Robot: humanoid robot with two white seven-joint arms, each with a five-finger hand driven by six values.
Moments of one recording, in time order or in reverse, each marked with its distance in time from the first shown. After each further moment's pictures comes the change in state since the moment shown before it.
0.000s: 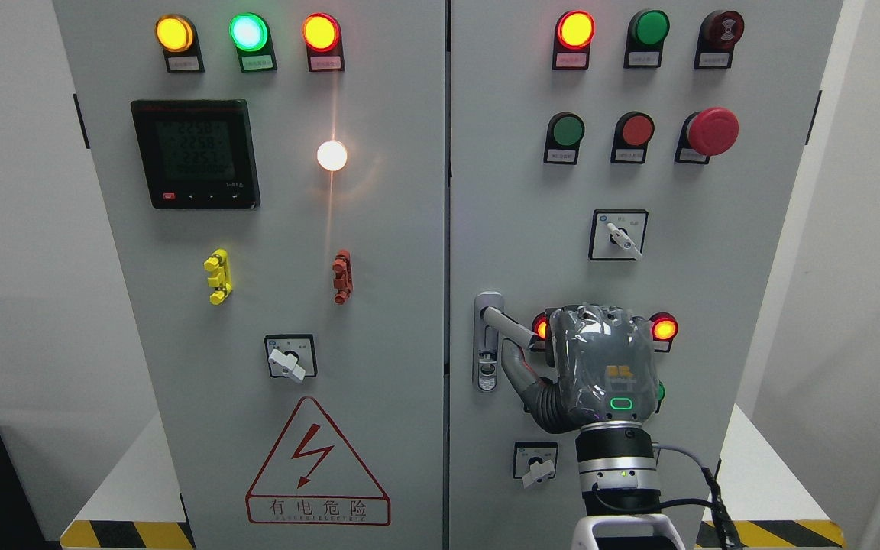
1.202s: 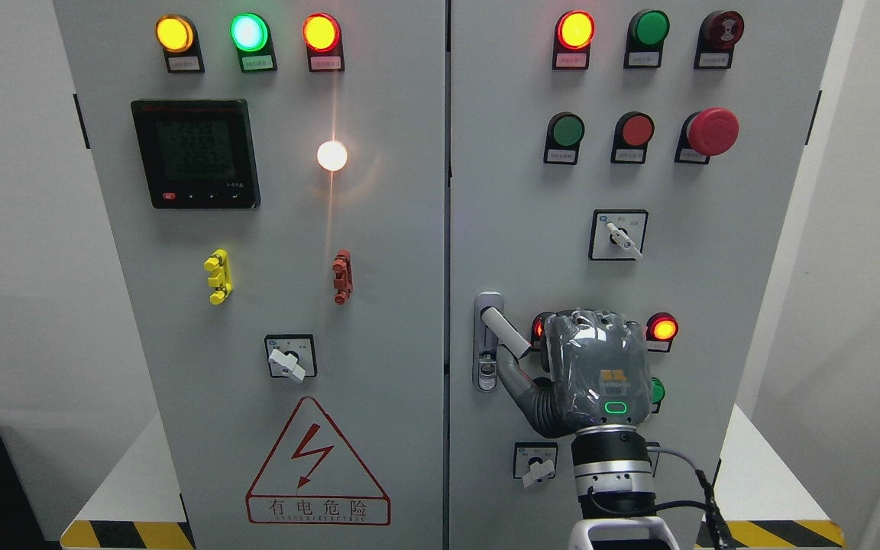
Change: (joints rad) left arm 0.000 0.000 0.000 0.000 0.000 0.000 0.000; right arm 0.005 0.000 0.007 0.014 0.000 -0.003 -0.001
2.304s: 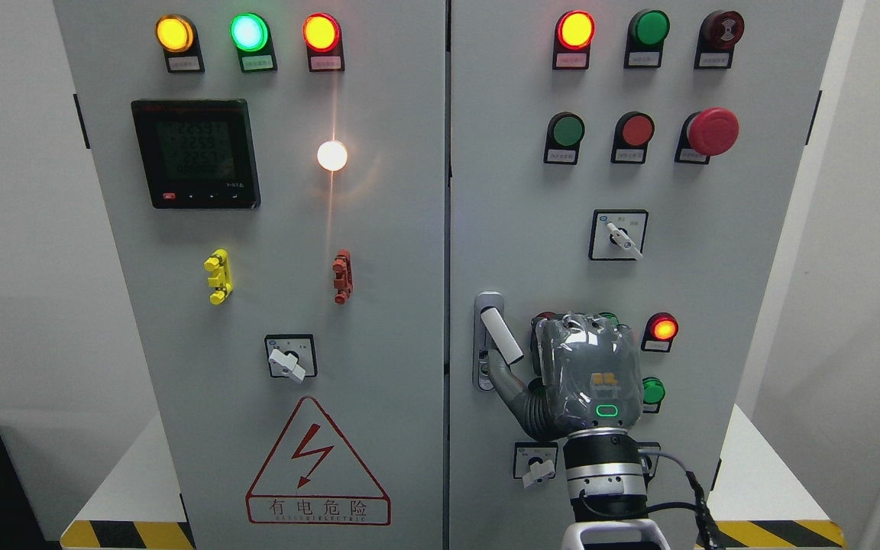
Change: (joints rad) left arm 0.000 0.000 0.000 0.000 -0.001 0.000 0.000; right arm 0.003 0.005 0.010 0.009 -0.001 -0.001 0.000
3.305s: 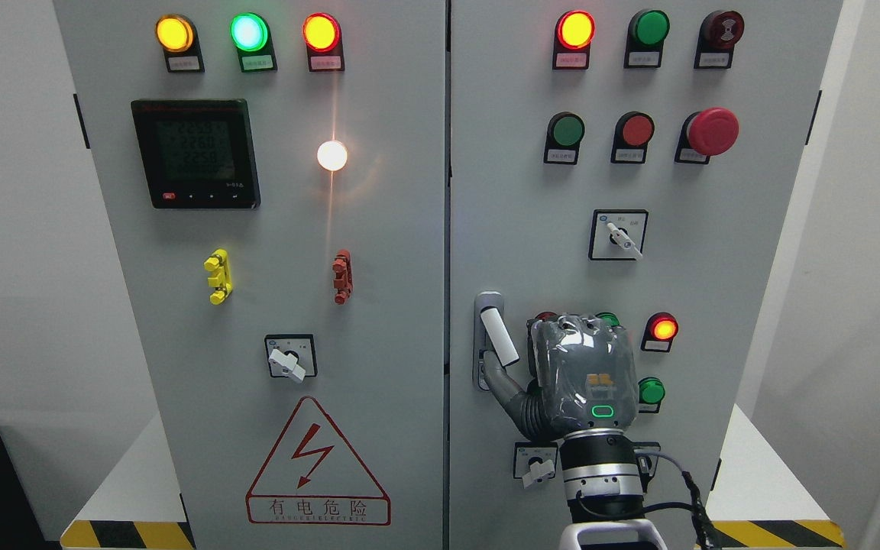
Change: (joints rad) left arm 0.000 0.000 0.000 0.000 0.000 0.000 0.000; right arm 0.000 0.003 0.006 0.007 0.000 -0.005 0.003
